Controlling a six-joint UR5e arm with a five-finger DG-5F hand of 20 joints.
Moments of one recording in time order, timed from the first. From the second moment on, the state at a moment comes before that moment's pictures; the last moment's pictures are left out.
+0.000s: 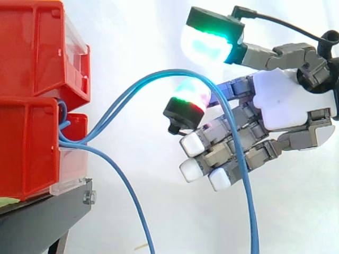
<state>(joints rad) 0.18 -2.25 -1.05 -3.13 -1.16 -0.07</state>
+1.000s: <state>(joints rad) 0.16 -2.24 -1.05 -3.19 -1.19 -0.01</state>
